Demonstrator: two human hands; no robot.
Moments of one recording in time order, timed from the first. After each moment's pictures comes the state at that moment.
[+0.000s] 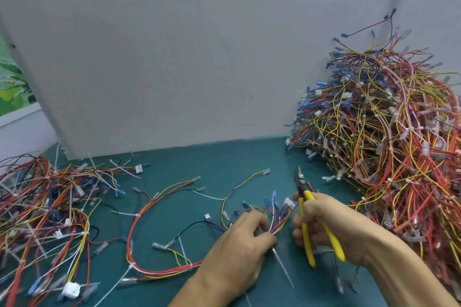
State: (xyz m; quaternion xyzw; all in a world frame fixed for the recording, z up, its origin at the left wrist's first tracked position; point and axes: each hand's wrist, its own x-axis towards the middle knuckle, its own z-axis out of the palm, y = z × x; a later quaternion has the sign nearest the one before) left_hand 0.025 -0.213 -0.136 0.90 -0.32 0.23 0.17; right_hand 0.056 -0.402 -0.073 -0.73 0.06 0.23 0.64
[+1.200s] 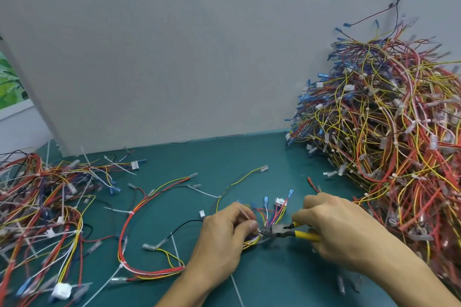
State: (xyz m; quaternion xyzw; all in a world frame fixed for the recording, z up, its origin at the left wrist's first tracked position) left_hand 0.027 -0.208 -0.127 0.85 -0.06 0.09 0.52; right_hand 0.057 -0.418 -0.086 -0.96 -0.29 -0.03 -0.02
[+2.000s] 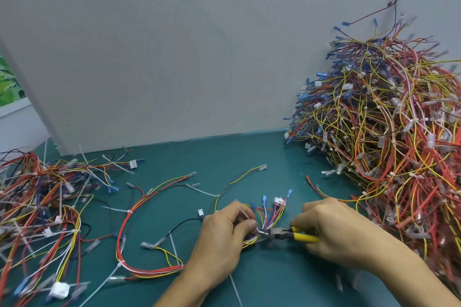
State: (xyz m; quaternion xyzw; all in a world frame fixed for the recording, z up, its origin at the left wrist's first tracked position) left_hand 0.027 -0.209 -0.127 0.85 -0.06 0.09 0.51; right_hand 0.064 -0.425 -0.089 -0.95 -0.31 0.03 0.04
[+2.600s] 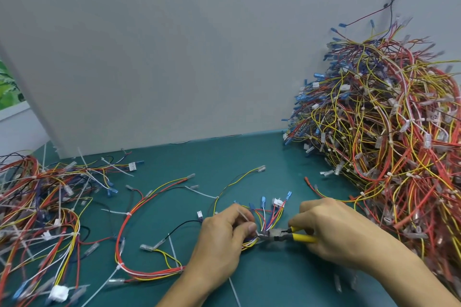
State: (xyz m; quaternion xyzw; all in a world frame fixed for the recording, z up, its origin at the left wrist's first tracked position) left_hand 0.025 -0.211 -0.125 0.86 -0.06 0.09 0.51; right_hand 0.065 -0.427 -0.093 -0.94 -0.33 0.00 0.04
